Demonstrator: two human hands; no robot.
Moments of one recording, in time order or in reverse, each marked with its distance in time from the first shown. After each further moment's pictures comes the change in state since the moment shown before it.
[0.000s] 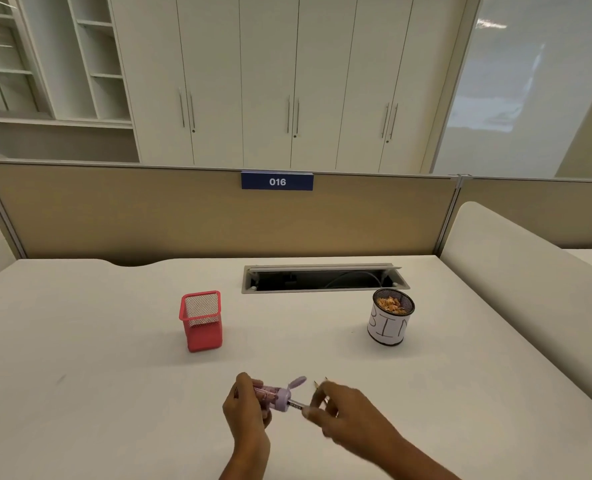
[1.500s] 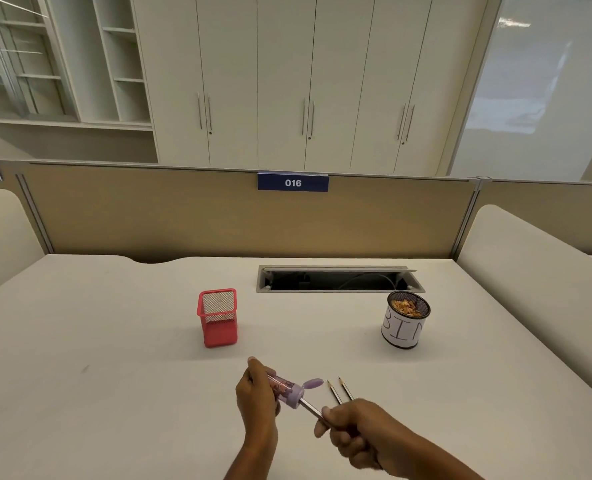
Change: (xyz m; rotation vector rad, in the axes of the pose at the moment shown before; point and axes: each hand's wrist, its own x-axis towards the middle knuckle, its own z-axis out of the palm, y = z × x) left_hand -0.002 0.010 0.000 0.155 -0.010 0.174; right_hand -0.001 -0.001 -0.001 0.718 -0.355 0.381
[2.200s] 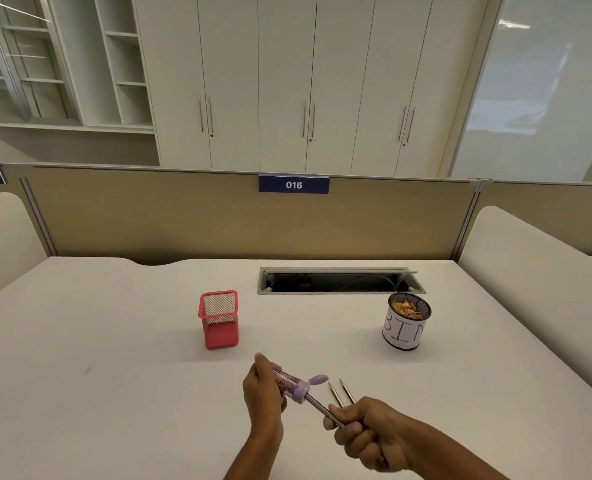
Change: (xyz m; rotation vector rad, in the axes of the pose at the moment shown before) left_hand 0.005 0.001 0.008 -0.019 -0.041 -0.021; right_hand 0.012 0.000 -0.017 0.323 -0.191 0.203
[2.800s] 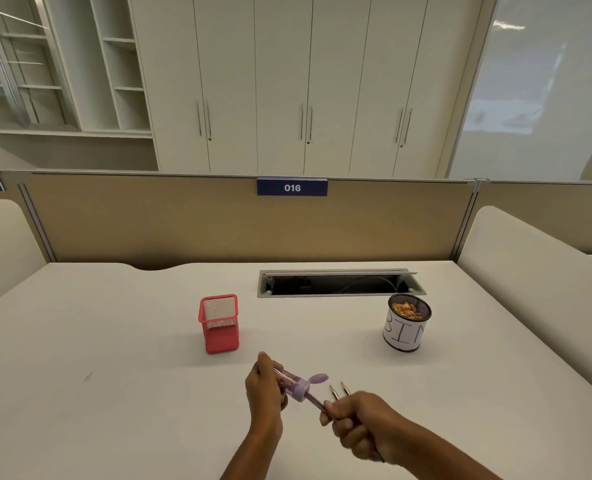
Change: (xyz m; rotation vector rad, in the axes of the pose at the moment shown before) left_hand 0.007 0.002 0.001 0.012 -0.080 -0.008; right_hand 0.006 -0.004 0.007 -0.177 0.183 -0.206
